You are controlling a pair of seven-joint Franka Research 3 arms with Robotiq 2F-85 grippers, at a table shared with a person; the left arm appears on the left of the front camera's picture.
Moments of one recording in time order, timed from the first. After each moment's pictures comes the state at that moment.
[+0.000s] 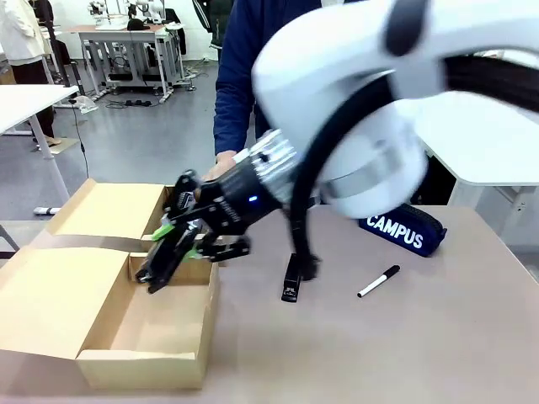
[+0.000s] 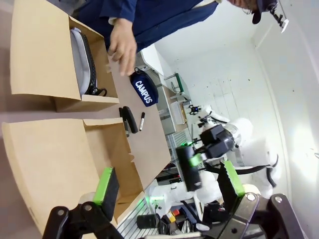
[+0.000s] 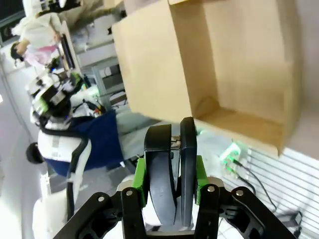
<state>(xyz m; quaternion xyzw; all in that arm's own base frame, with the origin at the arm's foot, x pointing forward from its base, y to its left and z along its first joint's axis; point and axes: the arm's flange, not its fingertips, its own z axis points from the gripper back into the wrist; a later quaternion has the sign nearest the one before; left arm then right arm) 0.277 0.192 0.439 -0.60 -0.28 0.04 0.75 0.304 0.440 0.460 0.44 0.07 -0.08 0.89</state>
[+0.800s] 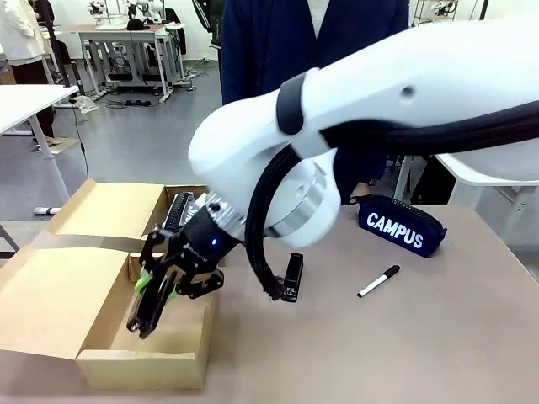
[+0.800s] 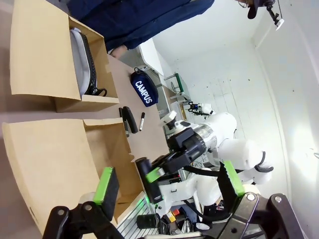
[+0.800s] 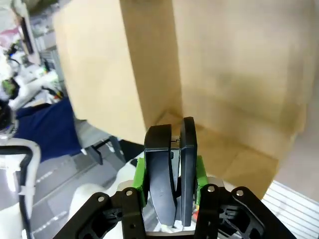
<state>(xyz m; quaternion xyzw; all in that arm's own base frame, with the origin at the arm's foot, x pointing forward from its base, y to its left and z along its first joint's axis) 0.277 0.192 0.439 -0.60 -0.28 0.04 0.75 0.321 0.493 0.383 0.37 0.11 0.00 0.92</state>
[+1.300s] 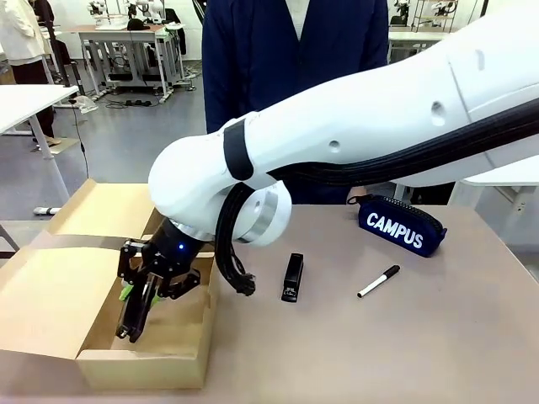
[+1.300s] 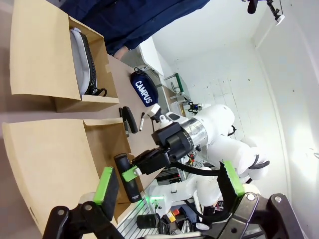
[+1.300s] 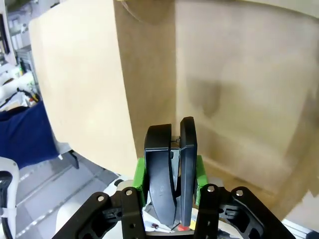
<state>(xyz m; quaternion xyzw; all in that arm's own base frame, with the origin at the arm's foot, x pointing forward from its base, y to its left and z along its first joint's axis) 0.277 0.192 0.439 -0.60 -0.28 0.04 0.75 0.346 0.543 0.366 0.32 0.10 0.03 0.94</state>
